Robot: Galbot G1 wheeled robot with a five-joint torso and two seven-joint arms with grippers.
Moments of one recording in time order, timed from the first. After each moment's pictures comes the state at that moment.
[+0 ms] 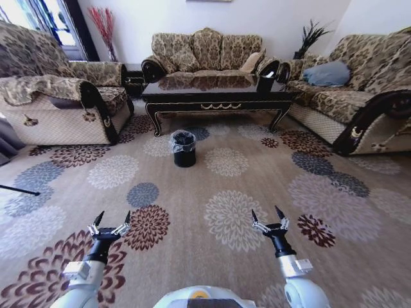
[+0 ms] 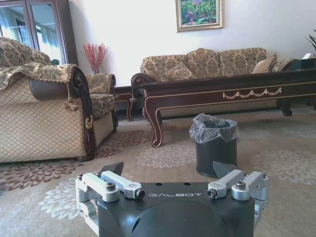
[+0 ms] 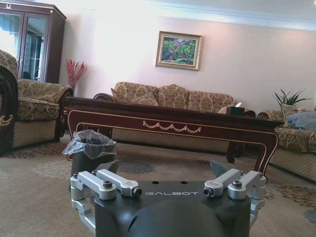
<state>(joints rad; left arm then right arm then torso) 1.91 -1.14 -0.76 -2.20 -0.39 -0.15 -0.14 -1.71 1.29 0.66 1.97 0.20 0.38 -0.08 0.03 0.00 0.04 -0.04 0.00</state>
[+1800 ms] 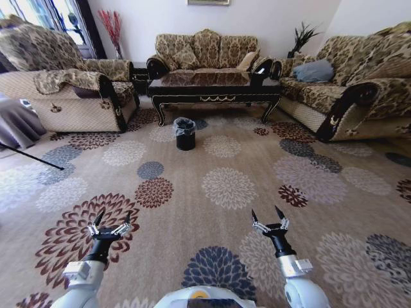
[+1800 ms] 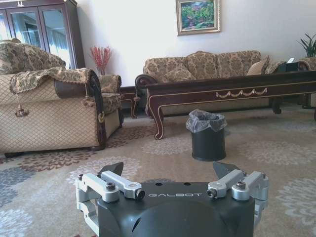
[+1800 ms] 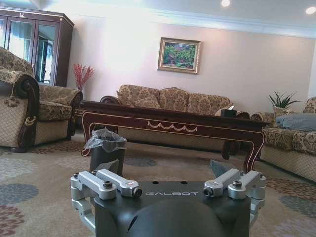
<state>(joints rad) 1.91 -1.14 -0.76 -2.20 -0.39 -0.15 -0.14 -1.71 1.29 0.66 1.97 0.20 0.38 -0.08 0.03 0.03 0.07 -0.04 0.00</state>
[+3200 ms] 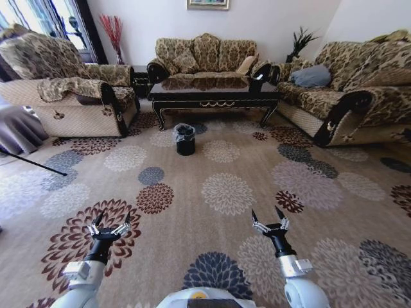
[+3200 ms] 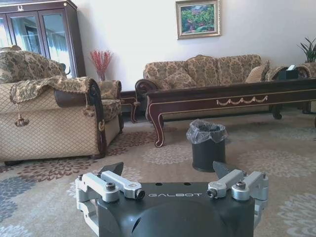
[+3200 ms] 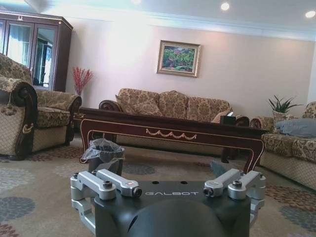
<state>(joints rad) 1.91 -1.14 -0.76 -2.20 -0.39 -0.15 -0.14 -1.71 1.29 0.66 1.97 0.20 0.38 -0.08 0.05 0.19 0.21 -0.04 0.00</state>
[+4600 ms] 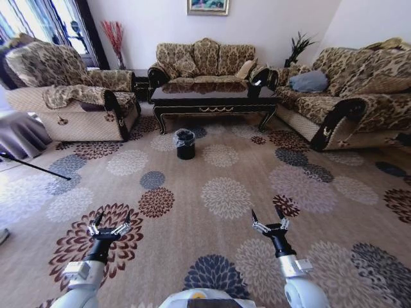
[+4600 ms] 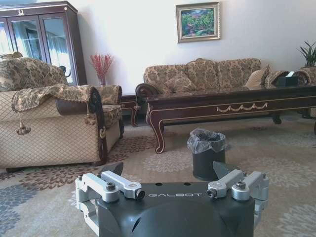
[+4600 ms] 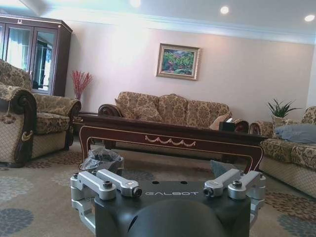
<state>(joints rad) 1.91 -1.14 -0.76 -2.20 -0.39 -0.15 -0.14 -1.71 1.29 0.66 1.97 0.20 0.38 -0.08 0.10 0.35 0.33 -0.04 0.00</state>
